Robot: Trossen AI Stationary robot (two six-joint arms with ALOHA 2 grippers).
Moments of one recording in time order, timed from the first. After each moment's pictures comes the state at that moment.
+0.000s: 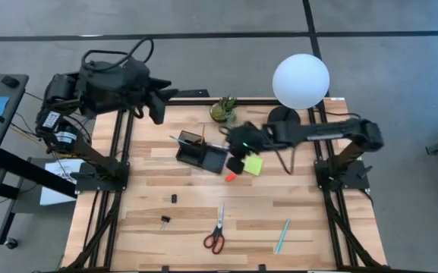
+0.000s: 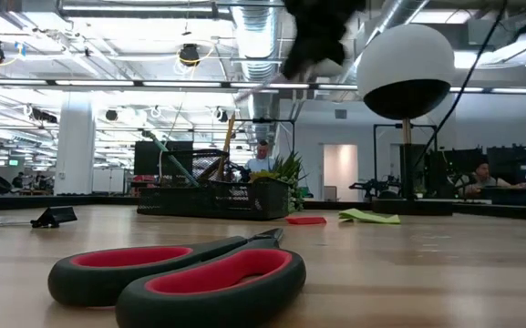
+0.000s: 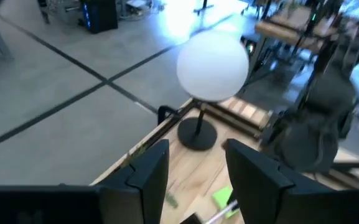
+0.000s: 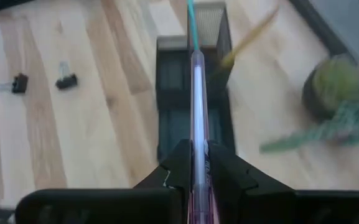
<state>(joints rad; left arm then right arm) 0.03 1.49 2.35 -1.27 -0.50 -0.35 0.01 1.63 1.44 -0.70 0.18 0.25</state>
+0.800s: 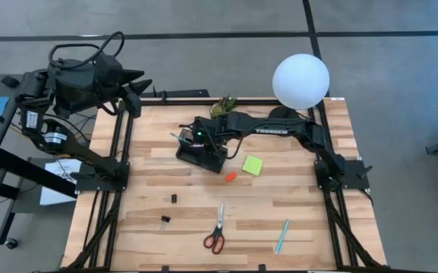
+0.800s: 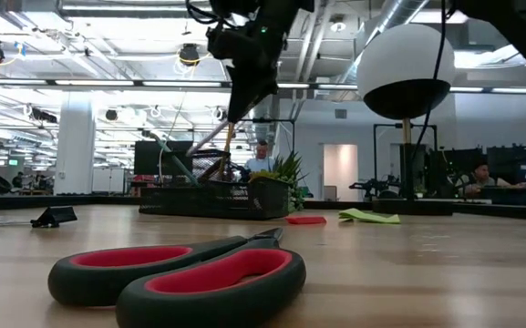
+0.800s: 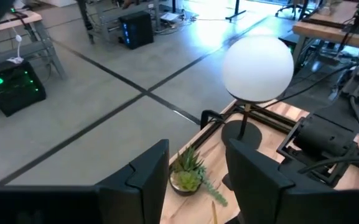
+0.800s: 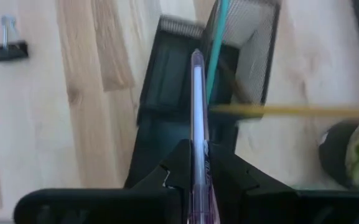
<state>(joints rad) 0.03 1.39 2.35 -1.39 -0.65 -0.27 -0.11 2.19 2.10 -1.04 0.08 -0.02</state>
